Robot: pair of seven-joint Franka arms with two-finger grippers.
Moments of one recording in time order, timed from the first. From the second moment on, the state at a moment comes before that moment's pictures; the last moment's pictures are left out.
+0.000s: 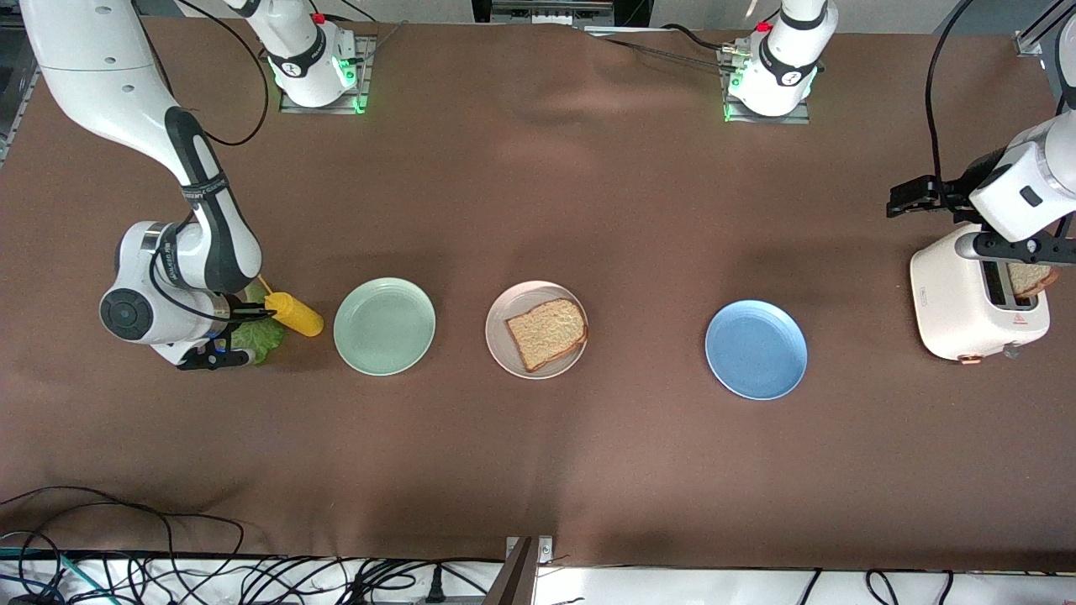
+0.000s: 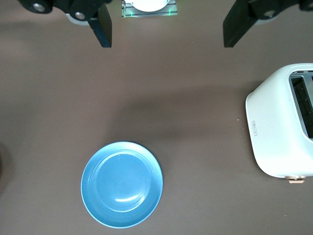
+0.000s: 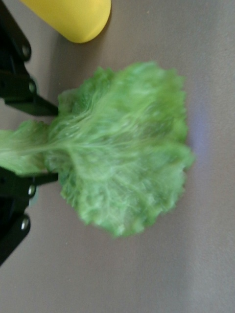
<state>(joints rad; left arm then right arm) 0.08 0.07 -0.06 -1.64 -0.01 1.47 0.07 0.05 0.62 -0.09 -1.80 -0.02 2.14 -0.13</state>
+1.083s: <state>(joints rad) 0.08 0.07 -0.06 -1.64 -0.01 1.45 0.07 0.10 0.49 -0.09 -1.38 -0.01 1.61 0.09</state>
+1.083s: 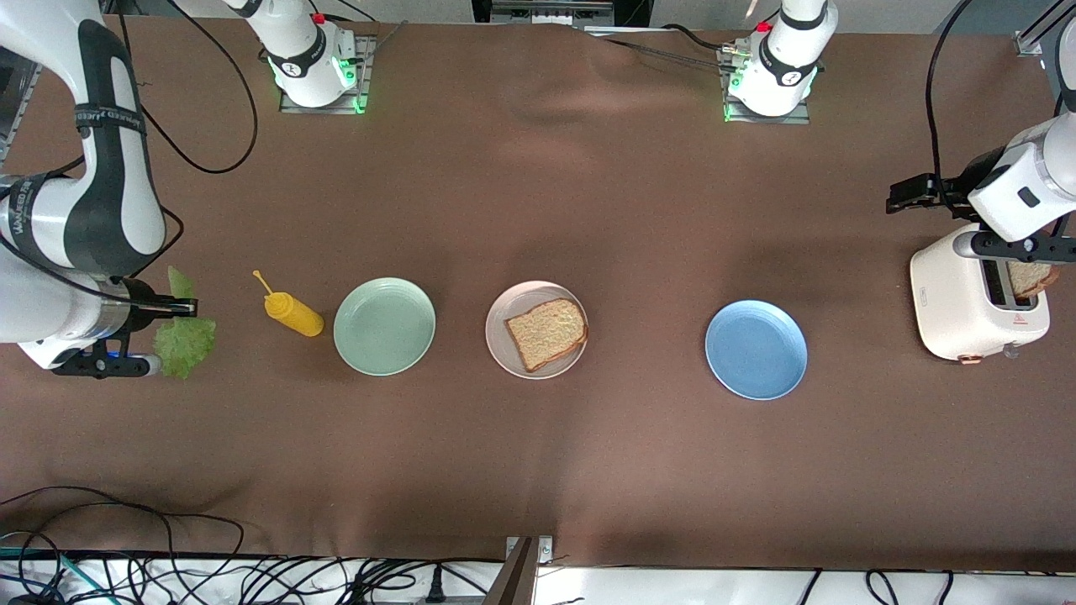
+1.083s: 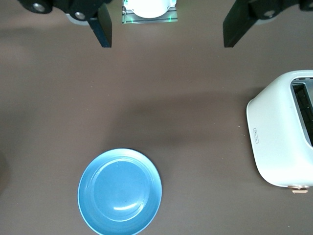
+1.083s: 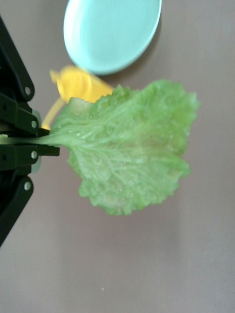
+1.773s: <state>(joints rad) 0.08 0.07 -0.05 -1.65 -0.01 1.43 0.07 0.39 0.51 0.05 -1.32 0.08 1.68 0.83</state>
